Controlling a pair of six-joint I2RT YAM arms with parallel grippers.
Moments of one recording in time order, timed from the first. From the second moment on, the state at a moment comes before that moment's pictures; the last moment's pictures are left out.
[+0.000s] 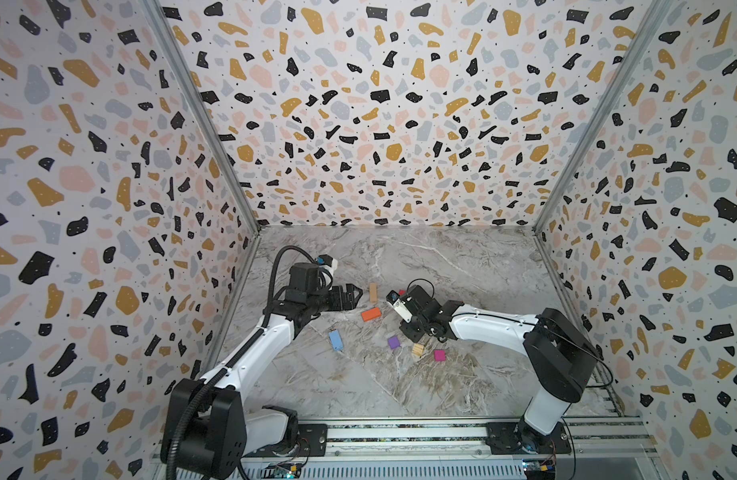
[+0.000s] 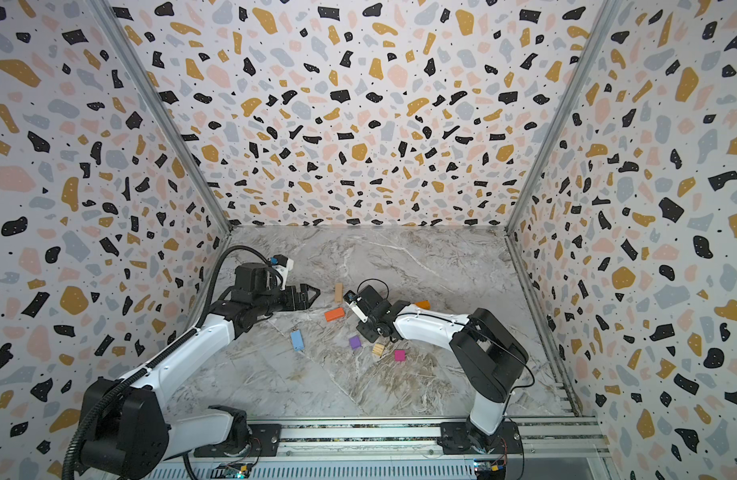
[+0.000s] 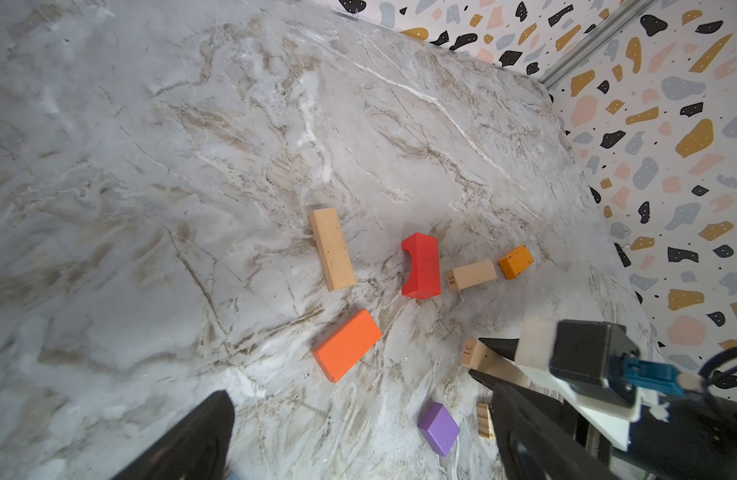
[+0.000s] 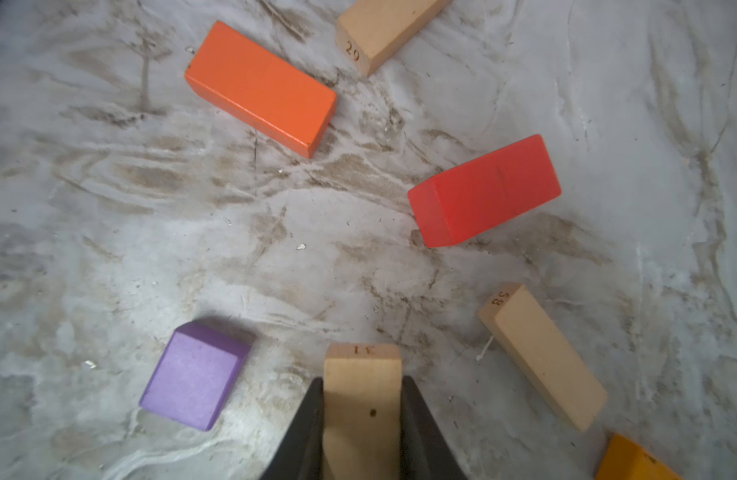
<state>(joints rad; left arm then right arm) -0.23 1.25 0.81 -0.27 0.39 -0.29 0.86 1.75 1.07 -0.32 0.12 -0.11</state>
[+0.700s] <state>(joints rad) -0.23 1.25 0.81 -0.27 0.39 -0.29 0.87 1.83 1.07 -0.29 0.09 -0.11</state>
